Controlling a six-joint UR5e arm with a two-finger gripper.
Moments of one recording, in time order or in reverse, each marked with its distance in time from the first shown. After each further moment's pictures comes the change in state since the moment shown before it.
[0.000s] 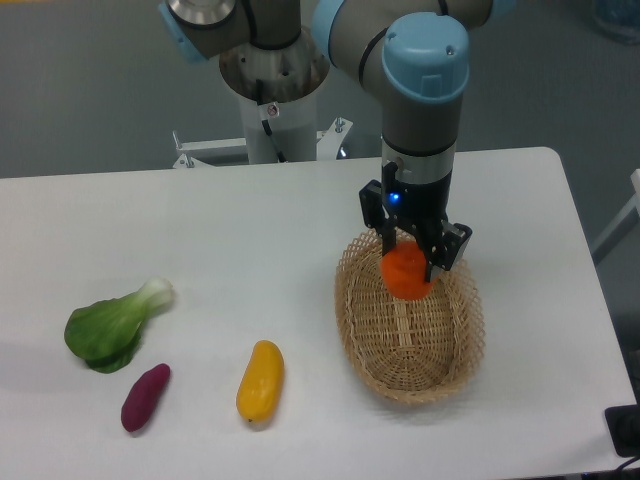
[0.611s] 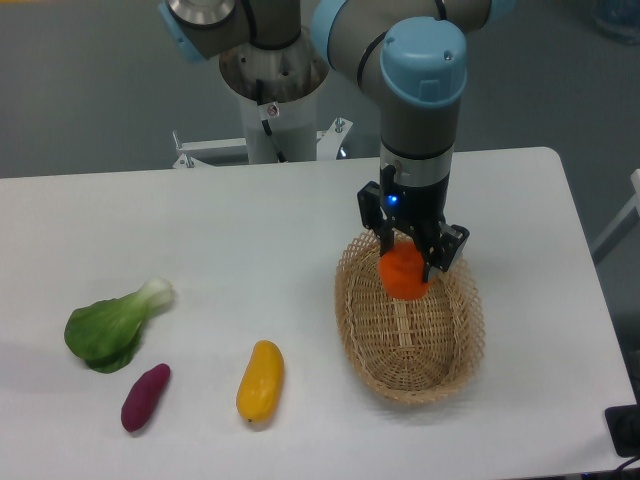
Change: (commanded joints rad) arm -0.002 -0.002 -0.047 0.027 -0.002 -0.014
